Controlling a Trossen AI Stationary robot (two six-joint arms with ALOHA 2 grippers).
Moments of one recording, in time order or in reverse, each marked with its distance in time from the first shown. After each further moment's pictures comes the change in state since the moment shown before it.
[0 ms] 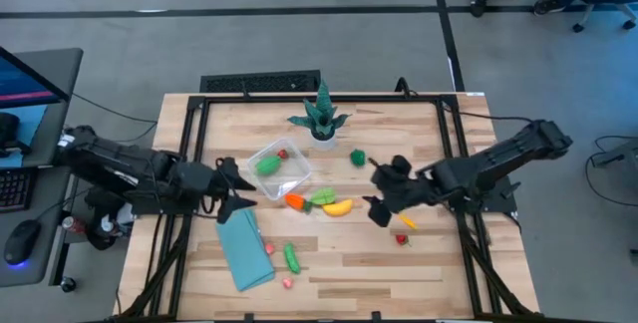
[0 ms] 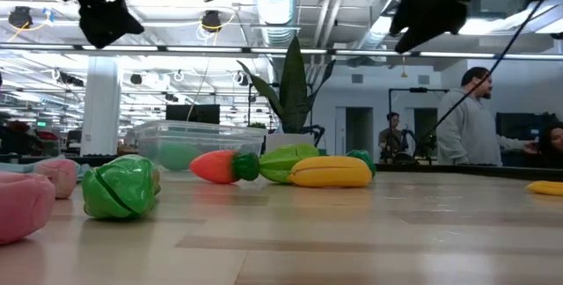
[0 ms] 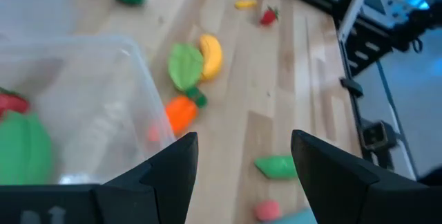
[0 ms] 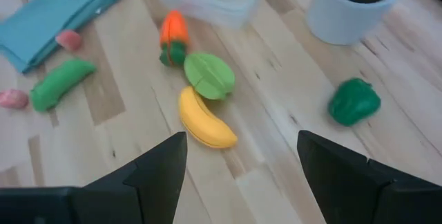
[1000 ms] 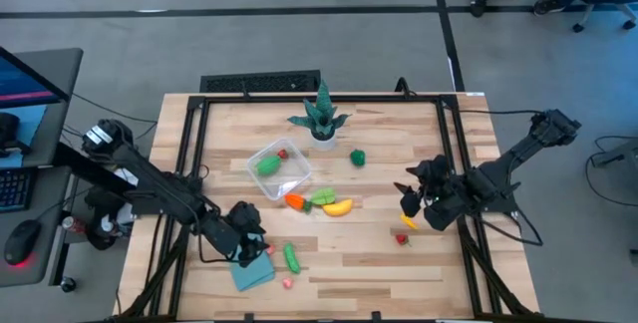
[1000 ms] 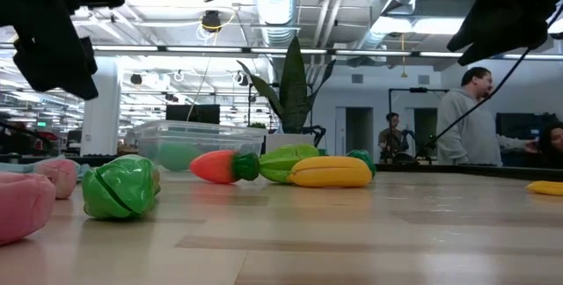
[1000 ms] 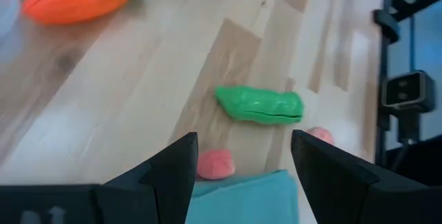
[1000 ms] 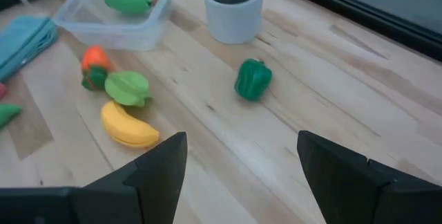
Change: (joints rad) left arm -0.338 0.552 0.026 0.235 -0.177 -0.445; right arm 0.236 -0.275 -0.248 -0.248 0.380 0.490
